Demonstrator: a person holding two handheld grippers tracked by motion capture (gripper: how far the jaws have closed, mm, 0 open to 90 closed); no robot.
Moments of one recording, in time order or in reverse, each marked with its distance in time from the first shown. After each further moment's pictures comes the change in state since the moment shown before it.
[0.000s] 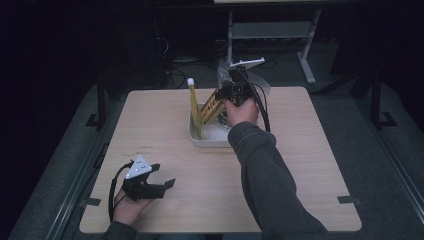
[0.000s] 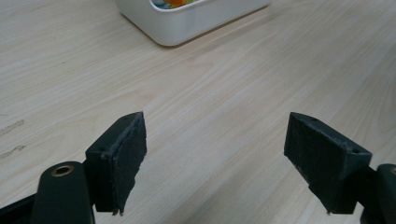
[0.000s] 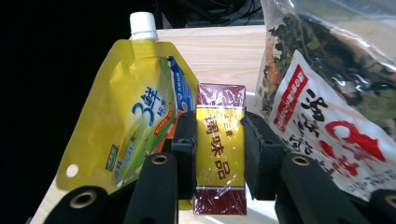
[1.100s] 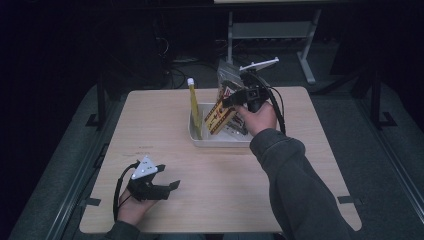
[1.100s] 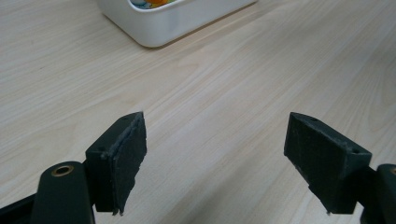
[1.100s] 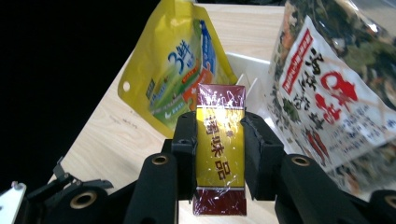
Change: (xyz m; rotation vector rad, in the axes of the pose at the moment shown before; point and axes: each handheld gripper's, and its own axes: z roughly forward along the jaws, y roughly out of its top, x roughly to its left) left arm -0.009 0.003 0.009 0.016 -0.024 0.021; right arm -0.006 -0.015 -0.049 0.068 0.106 -0.106
